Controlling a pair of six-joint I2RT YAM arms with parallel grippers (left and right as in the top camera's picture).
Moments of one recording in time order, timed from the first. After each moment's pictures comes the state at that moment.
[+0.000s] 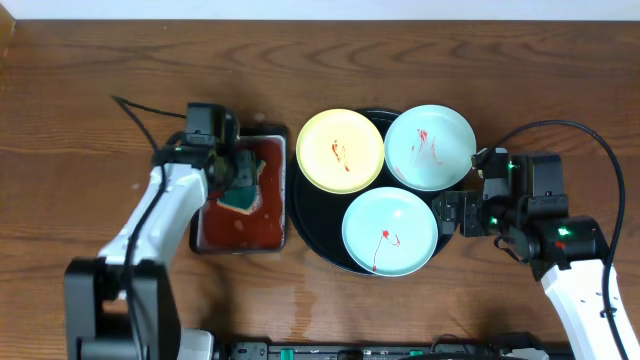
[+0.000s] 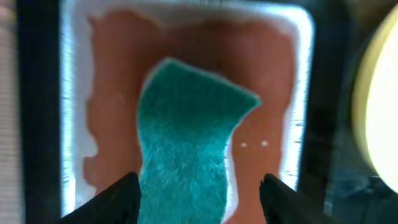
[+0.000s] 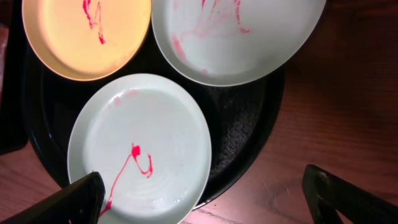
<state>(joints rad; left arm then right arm) -0.07 1.60 1.00 -0.61 0.09 -0.19 0.11 1.07 0.85 -0.83 -0.23 0.11</state>
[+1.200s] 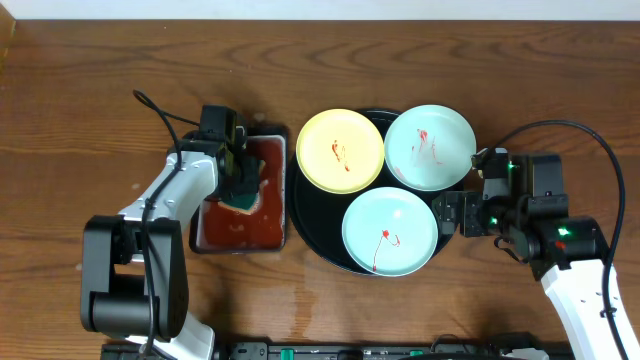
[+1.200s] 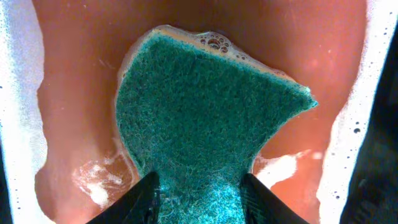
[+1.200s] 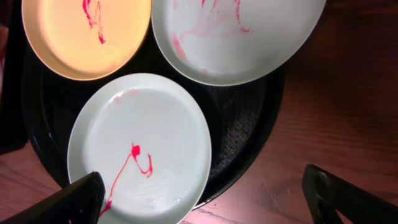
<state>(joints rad) -0.08 1.75 1.02 -0.61 0.08 -0.20 0.11 1.07 0.85 -0.83 -0.23 0.11</state>
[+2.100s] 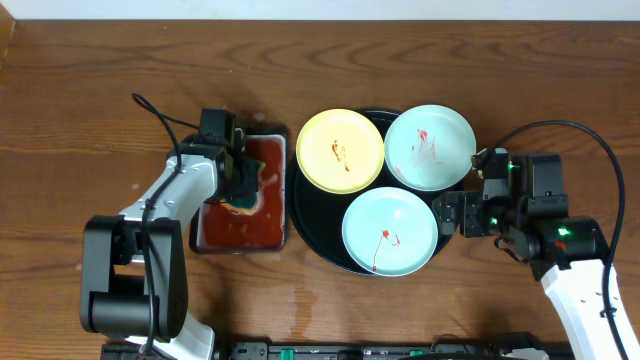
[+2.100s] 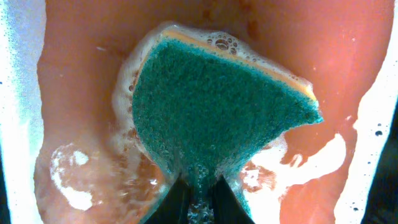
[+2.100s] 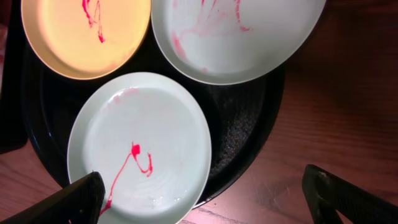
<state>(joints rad) -0.08 1.75 0.99 -0.57 0.07 -0.20 0.11 1.07 0.85 -0.83 -0.23 0.11</state>
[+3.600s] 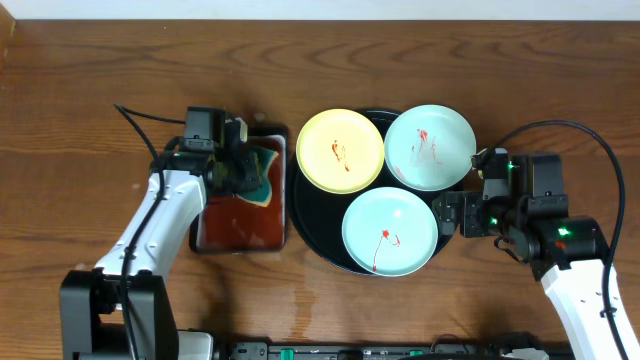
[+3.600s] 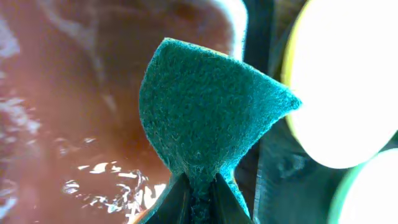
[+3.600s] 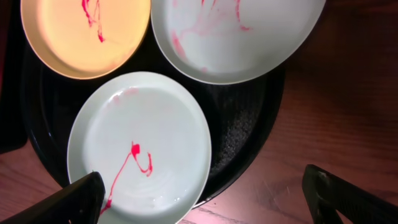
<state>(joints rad) -0.06 1.55 0.97 -0.60 0.31 -0.25 0.11 1.07 0.85 -0.83 -0.23 0.11</state>
